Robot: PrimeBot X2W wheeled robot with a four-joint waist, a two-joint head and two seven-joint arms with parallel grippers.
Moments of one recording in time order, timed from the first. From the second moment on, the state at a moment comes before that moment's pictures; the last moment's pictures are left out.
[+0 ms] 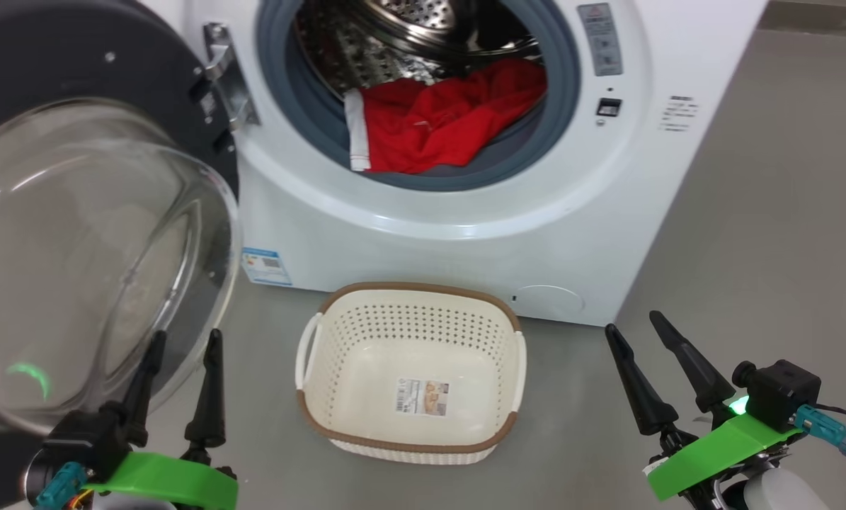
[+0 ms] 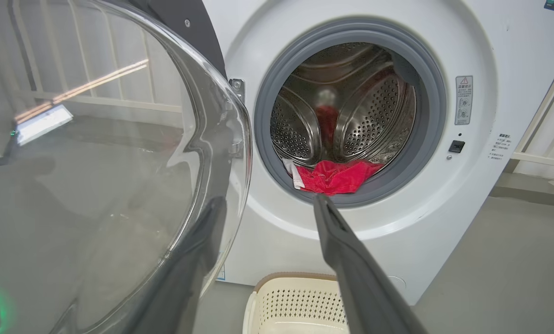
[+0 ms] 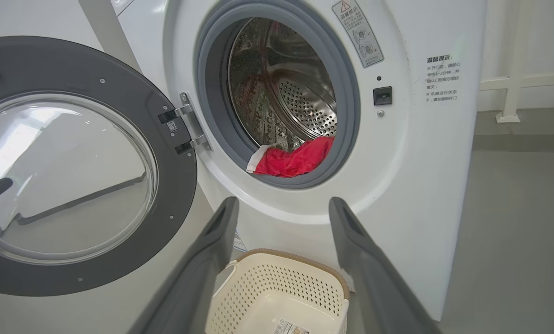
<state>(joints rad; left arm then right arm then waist) -0.13 0.28 -0.32 0.10 -0.53 0.08 -0.24 -0.14 -0.26 0.25 0.17 0.52 0.13 -0.25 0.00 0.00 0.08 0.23</state>
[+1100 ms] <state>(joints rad) -0.02 0.15 -0.13 0.10 -0.39 -0.02 -0.25 -0.15 -0.26 0.21 0.12 0.48 0.13 -0.25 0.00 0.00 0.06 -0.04</state>
